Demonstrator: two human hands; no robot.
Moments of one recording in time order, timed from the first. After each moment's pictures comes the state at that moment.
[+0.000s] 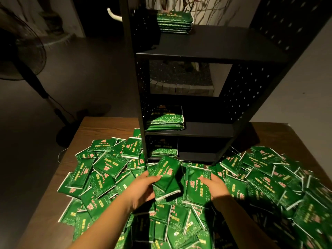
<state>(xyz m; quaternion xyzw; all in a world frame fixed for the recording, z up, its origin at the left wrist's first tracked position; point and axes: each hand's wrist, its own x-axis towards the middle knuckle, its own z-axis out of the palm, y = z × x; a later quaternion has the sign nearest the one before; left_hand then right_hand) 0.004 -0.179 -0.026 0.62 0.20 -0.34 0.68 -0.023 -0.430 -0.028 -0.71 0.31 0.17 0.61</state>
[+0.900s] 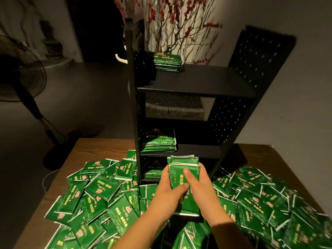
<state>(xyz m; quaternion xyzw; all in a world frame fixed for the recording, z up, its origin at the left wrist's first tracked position) -0.023 -0.259 0.086 0.71 -0.03 -0.18 0.68 -0.023 -0.382 0.084 -0.69 0.12 0.02 0.71</state>
